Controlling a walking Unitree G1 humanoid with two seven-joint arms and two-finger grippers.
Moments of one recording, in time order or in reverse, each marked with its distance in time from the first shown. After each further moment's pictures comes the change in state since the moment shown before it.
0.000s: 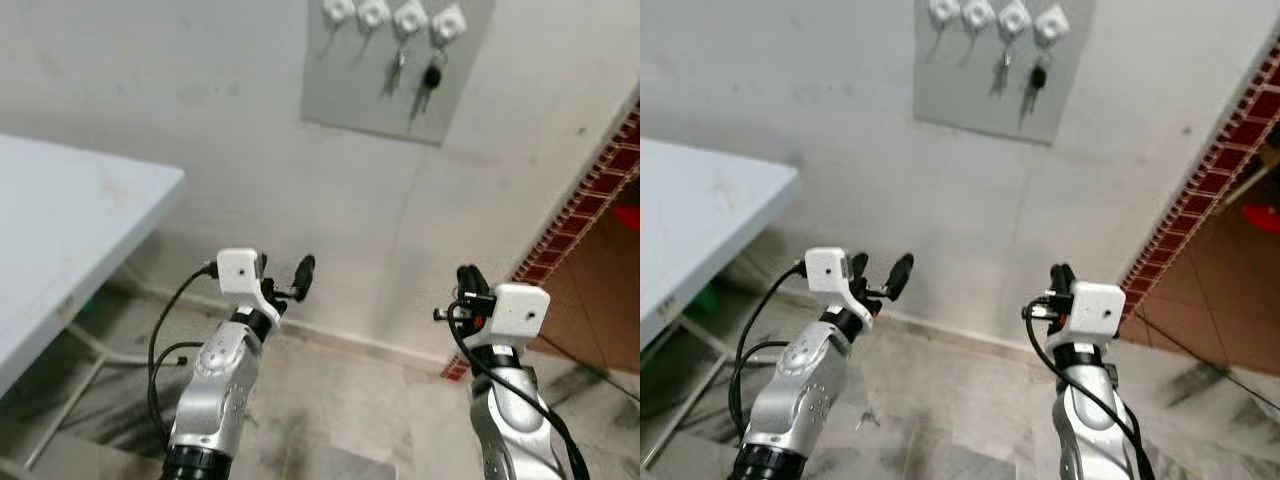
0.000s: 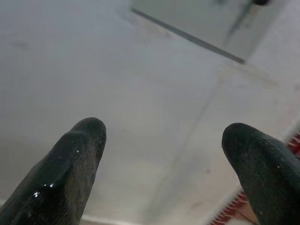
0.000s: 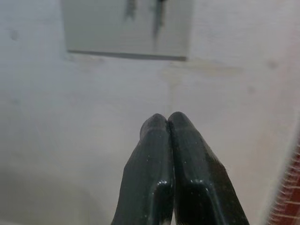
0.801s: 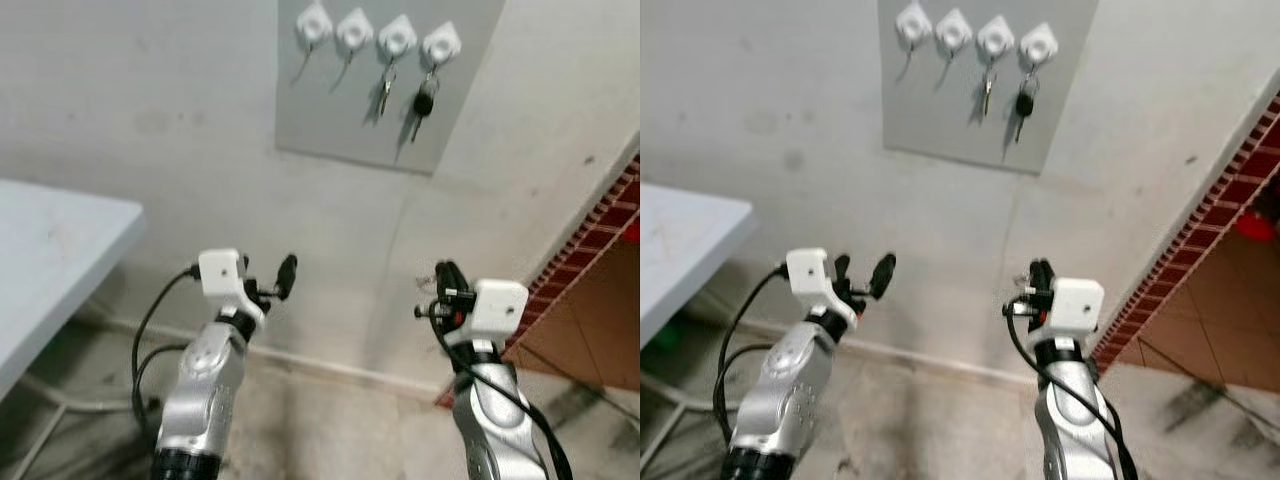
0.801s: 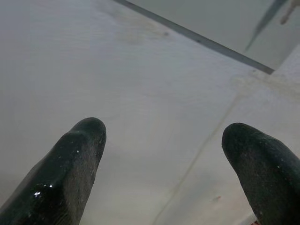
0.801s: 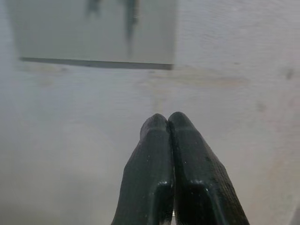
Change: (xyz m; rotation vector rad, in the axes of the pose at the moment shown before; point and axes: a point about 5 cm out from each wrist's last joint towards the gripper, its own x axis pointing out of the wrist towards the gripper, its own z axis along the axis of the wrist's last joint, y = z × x) left arm 0.000 -0.005 -0.002 -0.022 0.001 -0.001; right arm 0.000 -0.001 0.000 -0.017 0.001 0.010
